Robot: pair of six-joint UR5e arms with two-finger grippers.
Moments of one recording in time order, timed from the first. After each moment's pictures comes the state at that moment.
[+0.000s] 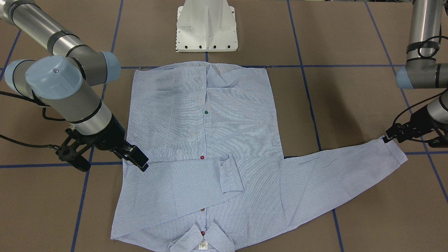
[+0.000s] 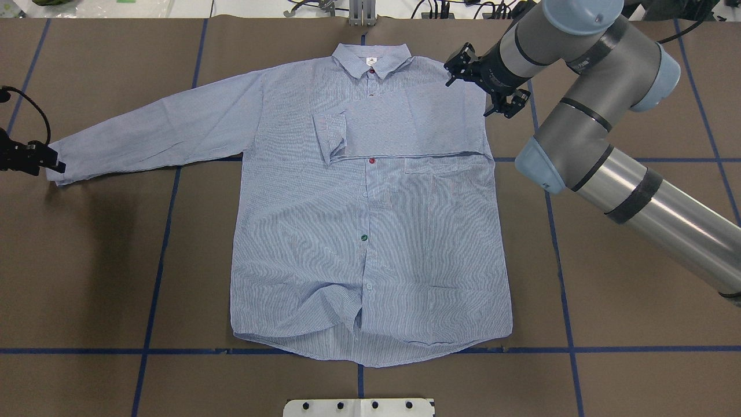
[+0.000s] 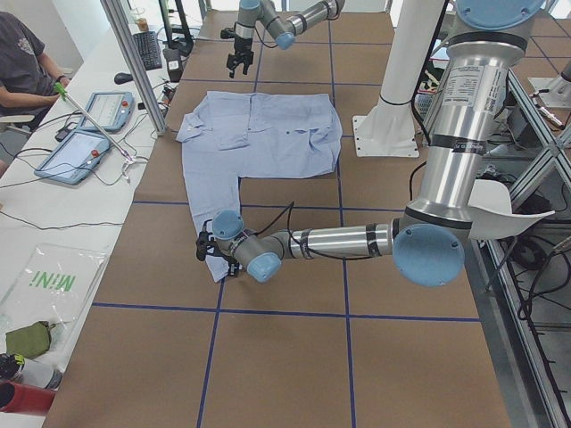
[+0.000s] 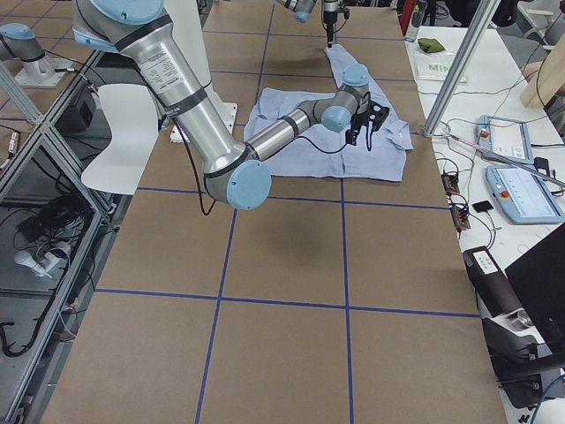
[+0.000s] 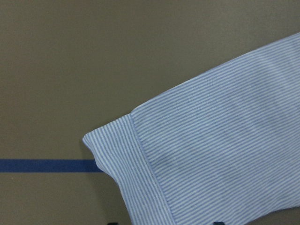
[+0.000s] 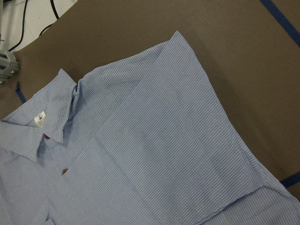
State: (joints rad) left arm -1.16 -1.75 -1.20 -2.39 -2.35 -0.75; right arm 0.89 -0.94 1.48 -1.18 2.06 1.63
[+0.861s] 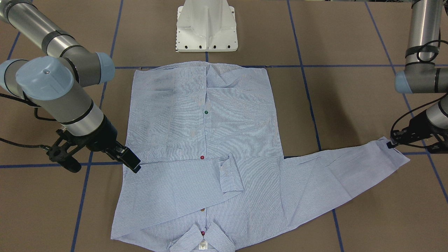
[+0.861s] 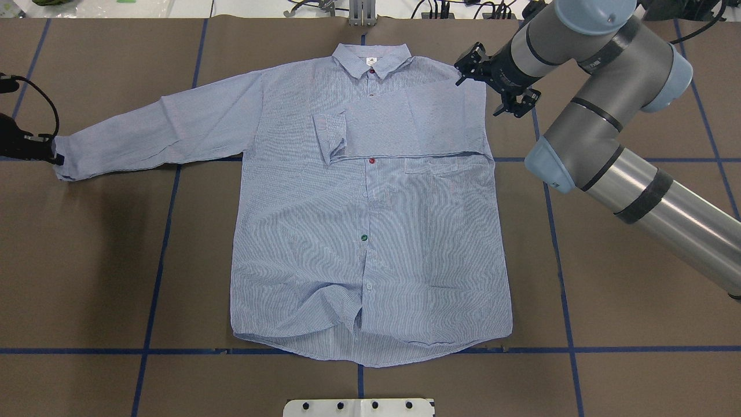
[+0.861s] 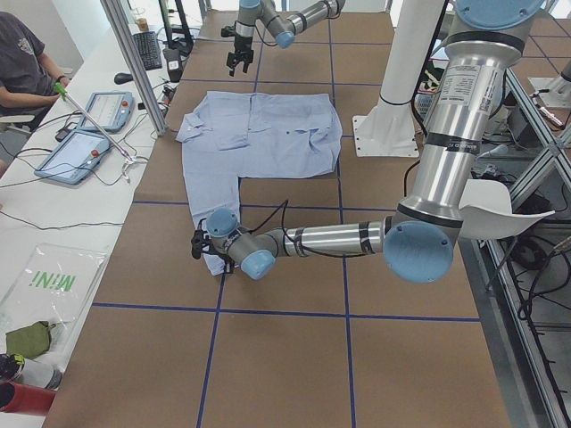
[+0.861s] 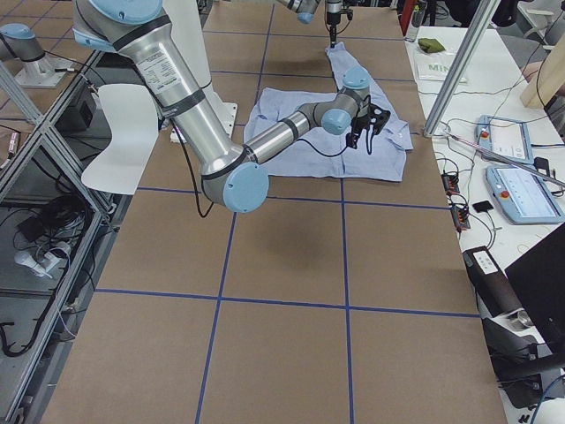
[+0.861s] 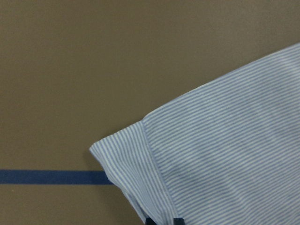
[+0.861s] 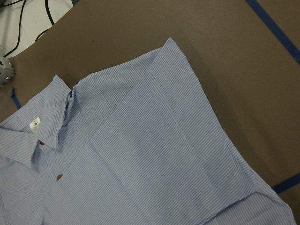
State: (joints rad) left arm -1.16 -1.79 -1.23 -2.36 -2.35 -0.76; right arm 0.91 -0.97 1.49 -1.18 2.06 1.62
